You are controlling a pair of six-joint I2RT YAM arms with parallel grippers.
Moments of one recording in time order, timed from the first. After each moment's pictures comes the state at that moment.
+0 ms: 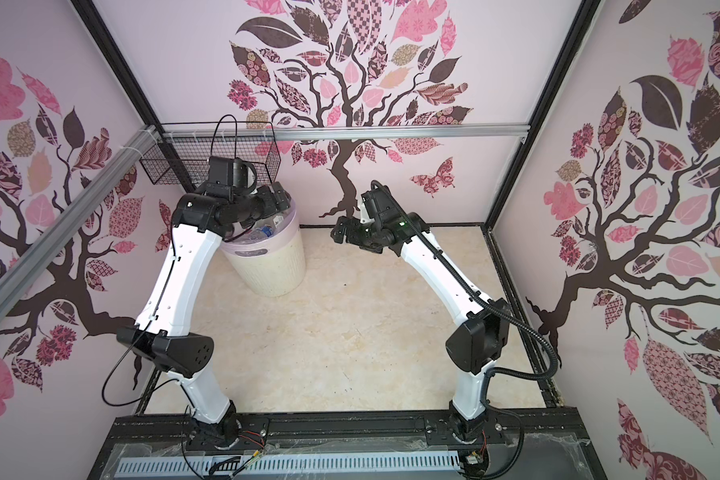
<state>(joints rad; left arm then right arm) -0.25 1.85 2.33 -1.09 -0.05 -0.52 0.53 1.83 1.96 -0.80 -0.24 0.63</state>
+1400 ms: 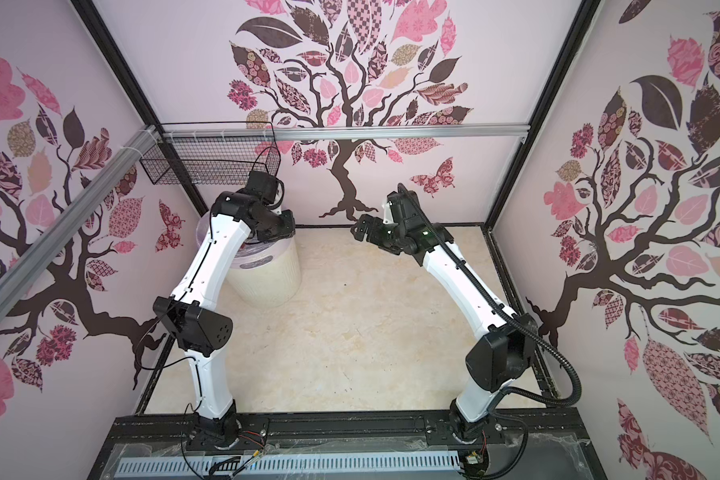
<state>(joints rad) -0.28 2.01 2.34 -1.30 0.02 -0.40 0.43 1.67 1.72 -0.64 -0.27 0.66</state>
